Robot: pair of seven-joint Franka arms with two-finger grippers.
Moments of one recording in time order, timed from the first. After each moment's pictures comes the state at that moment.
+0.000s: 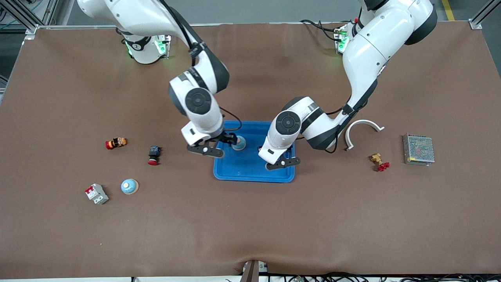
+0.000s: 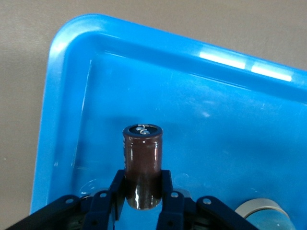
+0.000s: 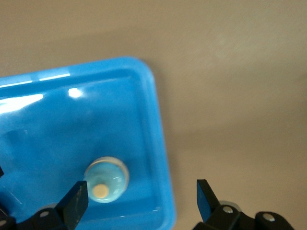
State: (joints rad) left arm -0.21 0.84 -0.57 -1.53 0.40 2.24 -1.05; right arm 0.61 0.49 -0.02 -1.68 0.04 2.14 0.75
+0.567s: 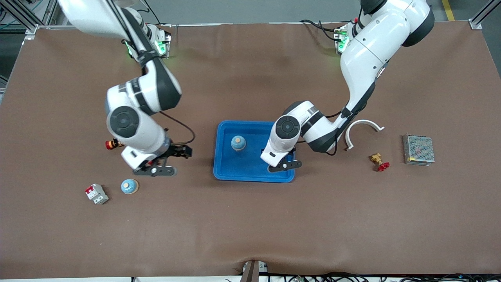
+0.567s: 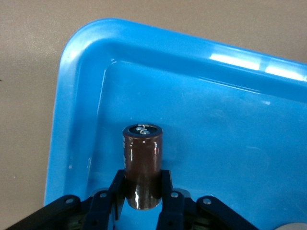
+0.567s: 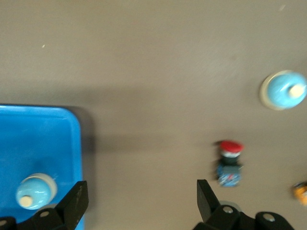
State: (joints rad) left arm -0.24 0.86 -0.51 -1.52 0.41 2.24 -1.04; right arm 0.36 0.44 -0.03 -1.59 0.04 1.99 0.29
